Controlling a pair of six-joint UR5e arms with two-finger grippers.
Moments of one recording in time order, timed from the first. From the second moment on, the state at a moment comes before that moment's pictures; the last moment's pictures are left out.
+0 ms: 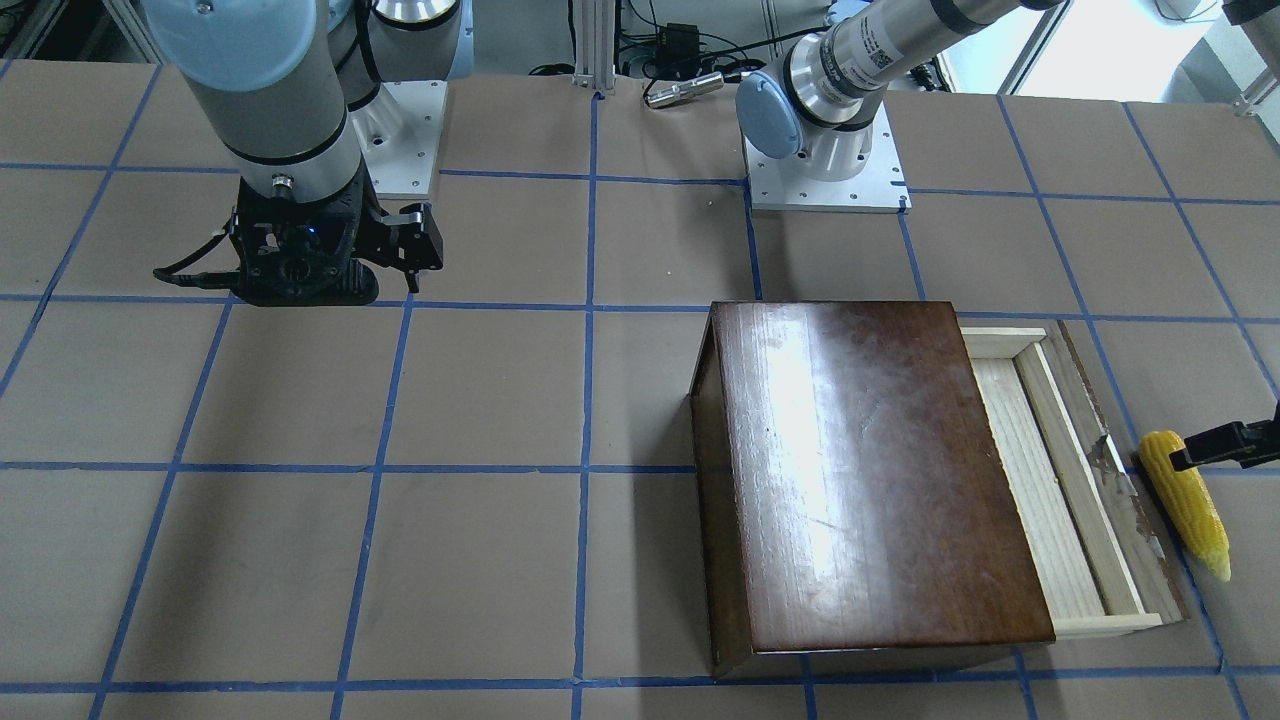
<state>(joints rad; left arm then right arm) -0.85 -2.14 -1.40 -1.29 1.56 0.65 1.69 -1.44 1.50 -1.50 -1.64 0.03</state>
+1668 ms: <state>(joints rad) -0.85 -2.27 -1.39 -1.19 1.63 0.65 1.69 -1.44 1.50 -1.50 -1.64 0.03</state>
